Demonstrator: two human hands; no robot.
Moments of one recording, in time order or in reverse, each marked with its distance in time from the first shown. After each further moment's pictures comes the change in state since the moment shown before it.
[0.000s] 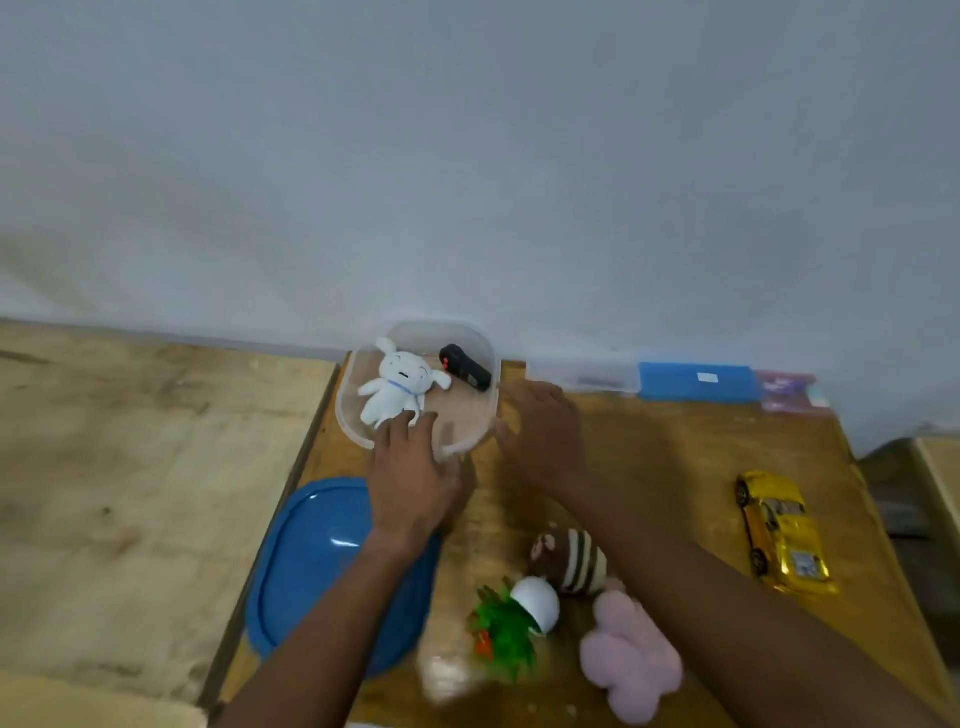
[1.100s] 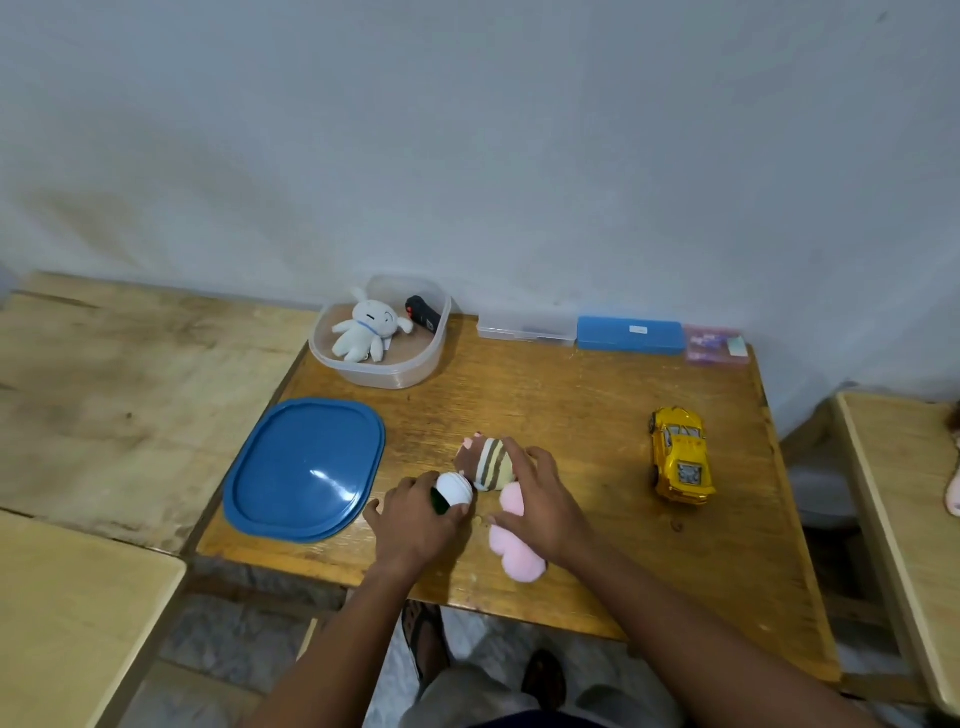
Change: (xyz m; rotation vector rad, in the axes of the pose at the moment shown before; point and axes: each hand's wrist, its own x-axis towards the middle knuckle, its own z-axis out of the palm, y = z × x) left_hand -0.178 0.072 0.057 -0.047 -0.273 -0.274; right_hand -0.199 0.126 -0.016 0.126 -0.309 -0.137
